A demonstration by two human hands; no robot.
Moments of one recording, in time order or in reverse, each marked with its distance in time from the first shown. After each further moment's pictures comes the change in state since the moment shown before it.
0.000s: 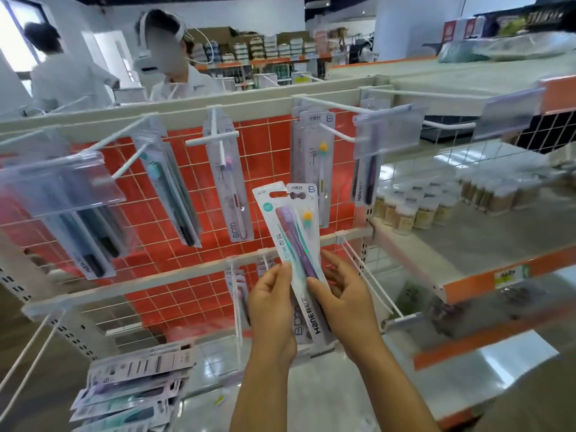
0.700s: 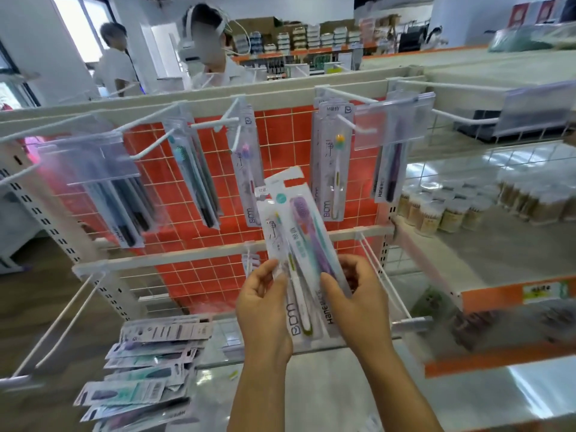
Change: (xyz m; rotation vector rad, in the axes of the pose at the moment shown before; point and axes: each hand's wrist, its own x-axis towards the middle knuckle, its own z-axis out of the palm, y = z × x) left_hand -0.028 -0.006 -0.003 -0.002 0.292 0.134; right_hand -0.014 -0.009 -0.022 -0.137 0.002 -0.099
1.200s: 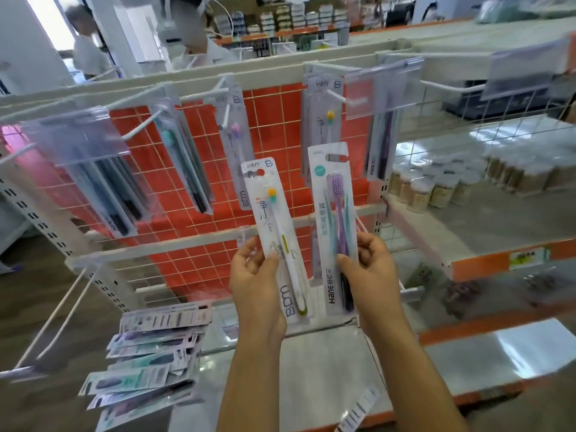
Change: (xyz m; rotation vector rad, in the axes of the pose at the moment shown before) left_hand -0.005 0.009 -0.007 0.028 -0.072 0.012; right_hand -0.006 -0.003 -0.014 0.294 0.047 0.204
